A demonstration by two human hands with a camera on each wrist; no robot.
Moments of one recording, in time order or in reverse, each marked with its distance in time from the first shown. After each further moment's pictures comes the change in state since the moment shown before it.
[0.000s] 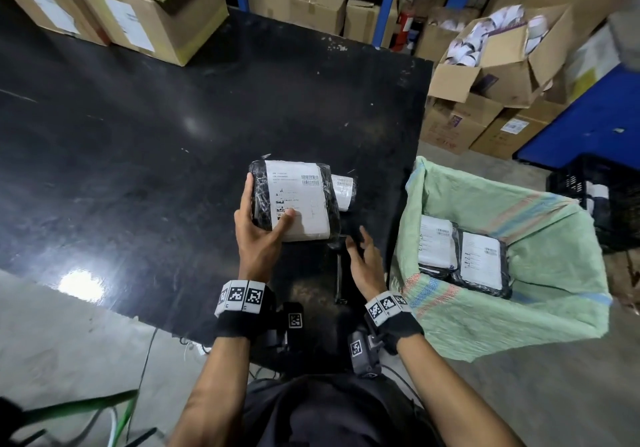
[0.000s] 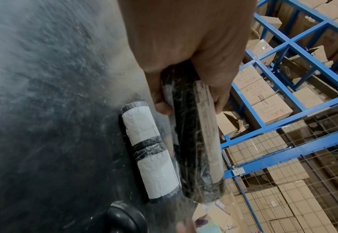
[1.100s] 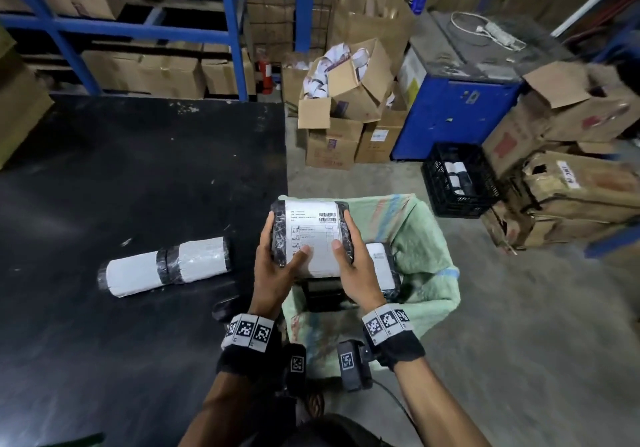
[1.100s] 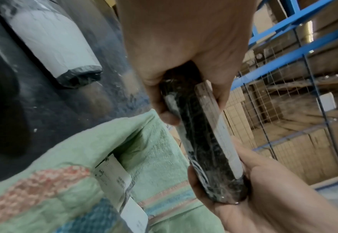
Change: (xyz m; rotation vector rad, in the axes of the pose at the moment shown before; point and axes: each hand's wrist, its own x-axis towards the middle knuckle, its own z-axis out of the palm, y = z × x) left_hand -0.061 0.045 0.244 -0.238 -0.548 -0.139; right_hand -0.006 0.003 -0.225 0.305 0.259 -0.260
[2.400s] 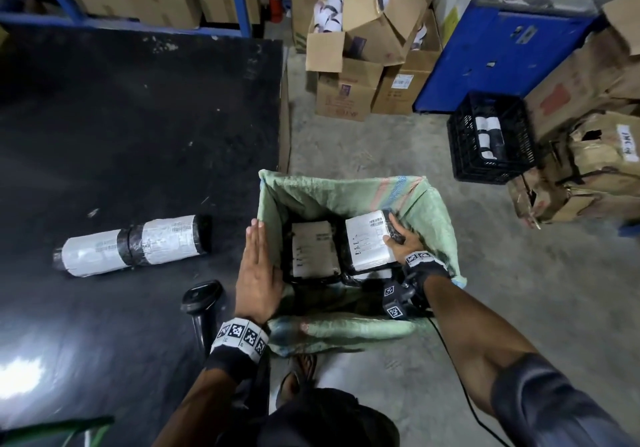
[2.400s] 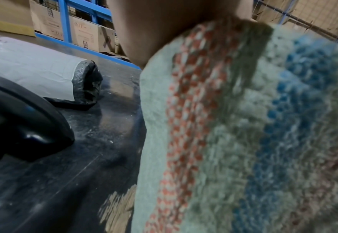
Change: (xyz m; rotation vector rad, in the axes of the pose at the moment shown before) left_hand 0.029 -0.110 -0.004 1.062 -0.070 0.120; right_hand 0.122 0.184 -0.138 -0.434 -0.117 0.481
